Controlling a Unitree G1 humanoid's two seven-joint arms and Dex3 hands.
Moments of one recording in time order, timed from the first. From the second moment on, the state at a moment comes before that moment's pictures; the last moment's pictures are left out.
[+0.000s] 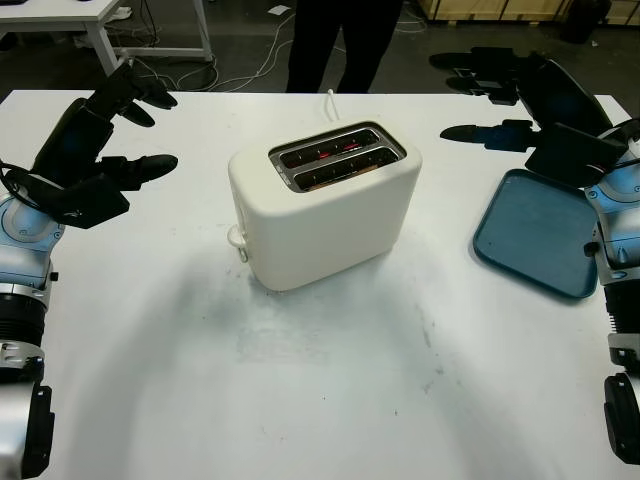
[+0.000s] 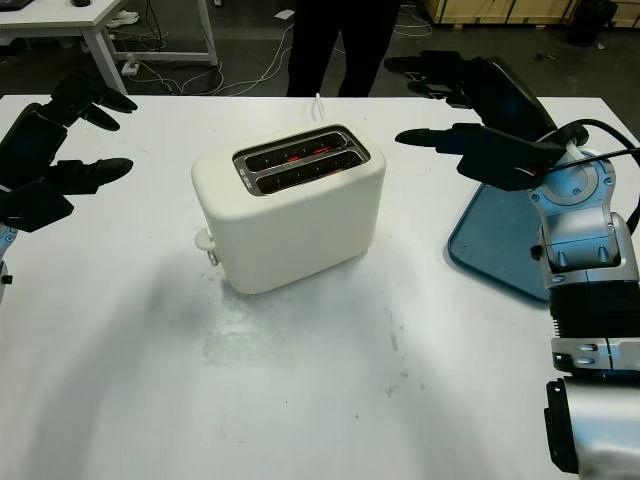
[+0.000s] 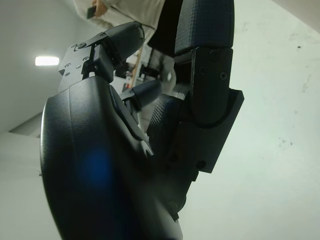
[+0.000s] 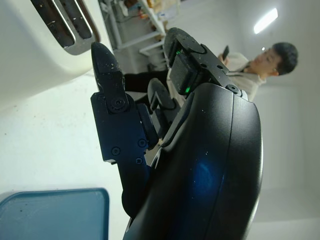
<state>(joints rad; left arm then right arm) -0.64 0.68 0.08 0.64 0.16 -0.62 -0.25 -0.69 -0.63 -0.02 0.28 -0.14 -0.16 0.43</state>
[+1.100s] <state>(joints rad) -0.63 0.68 0.08 0.60 0.16 -0.58 -0.25 -0.69 -0.63 -0.02 0.28 -0.14 -0.17 0.44</state>
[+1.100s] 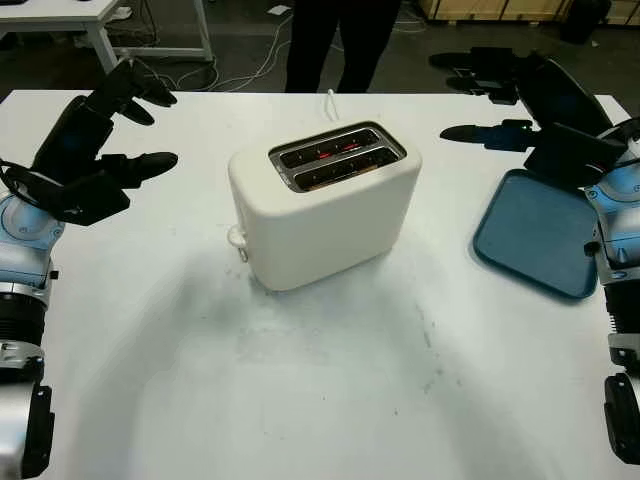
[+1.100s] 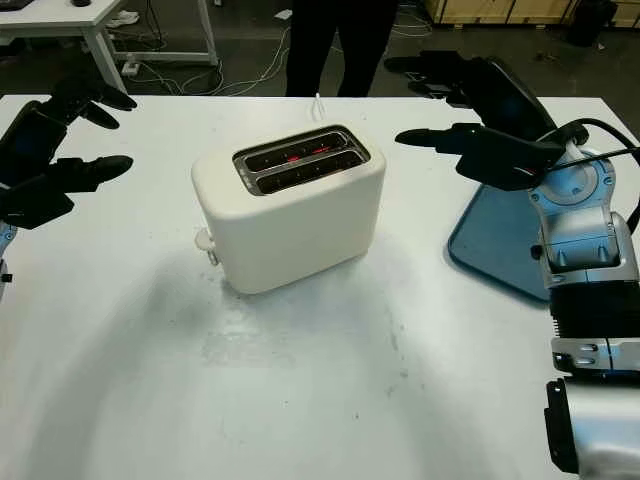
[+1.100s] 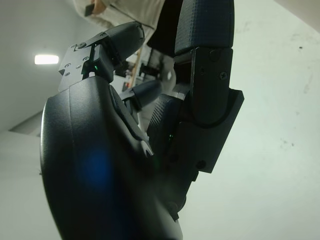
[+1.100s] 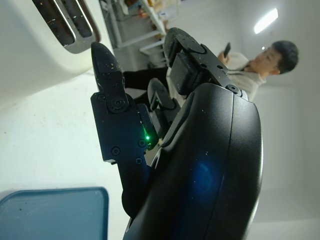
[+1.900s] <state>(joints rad) -0.64 0.68 0.08 0.64 0.19 -0.62 -0.20 -0.69 -0.62 -0.02 0.26 -0.14 -0.13 0.44</state>
